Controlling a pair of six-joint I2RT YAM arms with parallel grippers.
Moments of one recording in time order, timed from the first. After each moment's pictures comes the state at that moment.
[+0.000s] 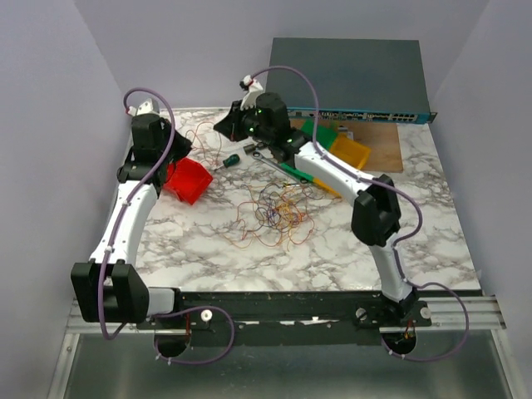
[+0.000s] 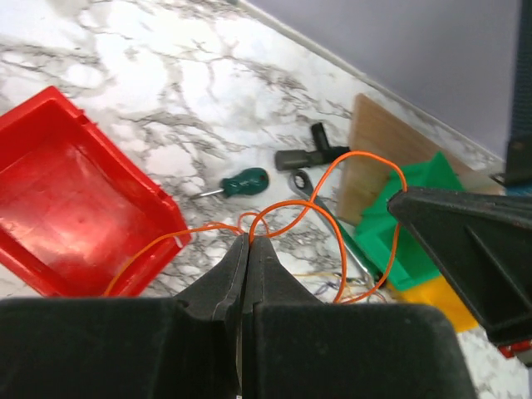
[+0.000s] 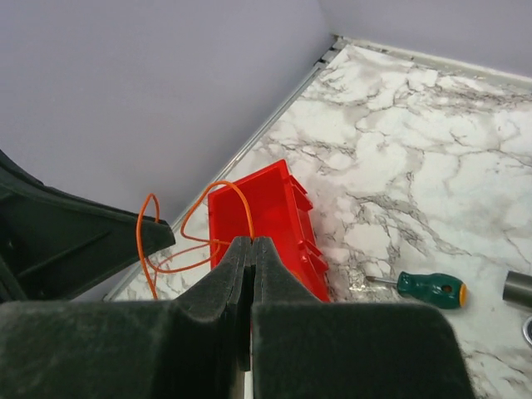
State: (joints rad) left arm -0.04 1.28 1.17 -0.28 0.10 -0.57; right arm 0.73 2.14 1.99 0.03 -0.23 0.43
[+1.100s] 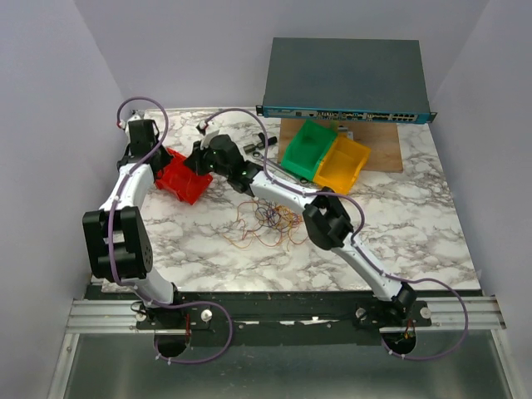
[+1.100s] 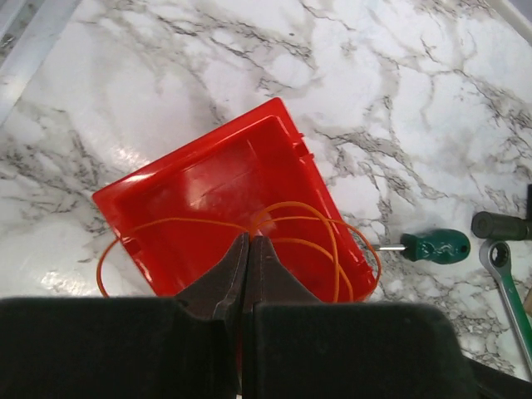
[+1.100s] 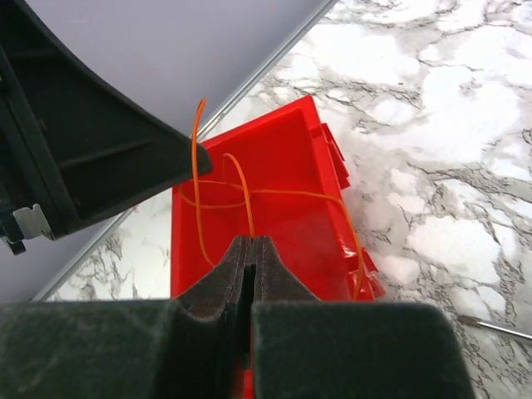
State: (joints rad) left arm 0.13 1.62 1.20 -0.24 -0.08 -0.48; right arm 0.91 2.64 2.34 0.12 -0.10 0.40
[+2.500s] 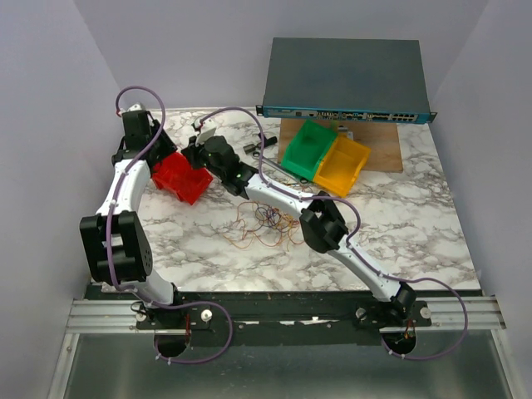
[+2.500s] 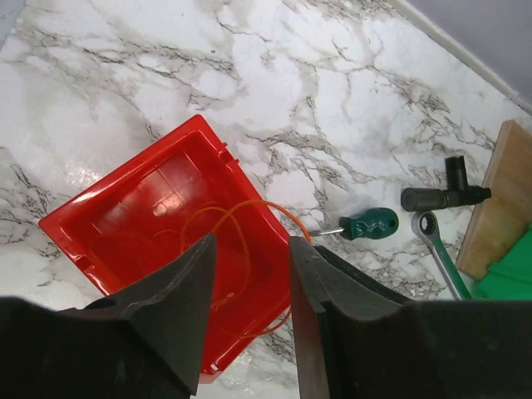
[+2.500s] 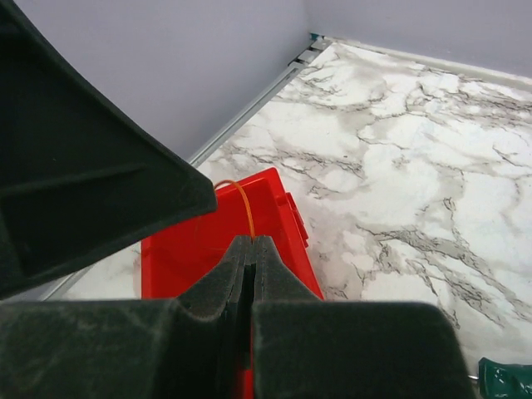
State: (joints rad) left arm 0.14 1.60 1.26 -0.28 0.07 -0.46; right arm 0.94 2.70 2.46 0.17 0.12 0.27
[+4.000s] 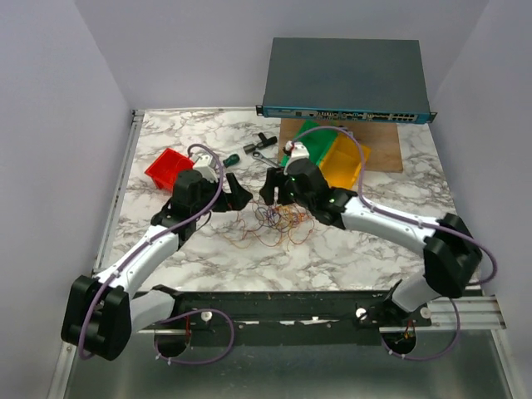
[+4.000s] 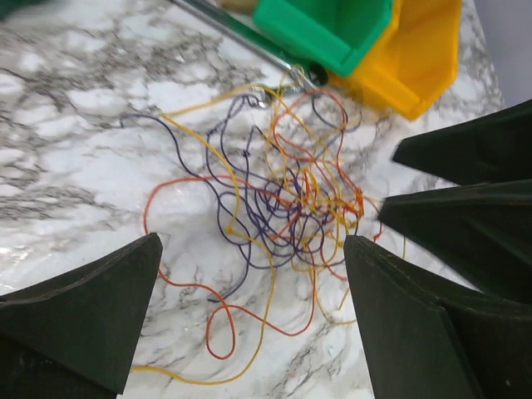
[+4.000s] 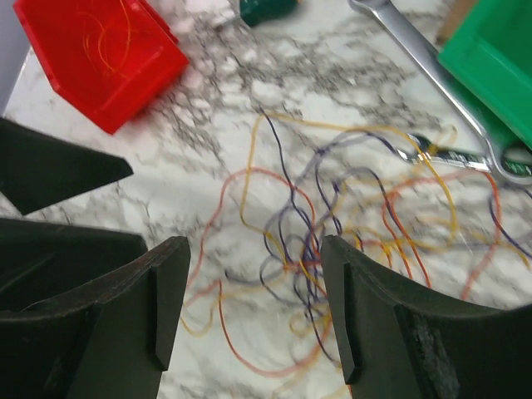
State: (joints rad) left arm -0.32 1.10 0.64 0.06 0.27 -0.50; right arm 0.86 1.61 1.13 -0.01 0.20 0.48
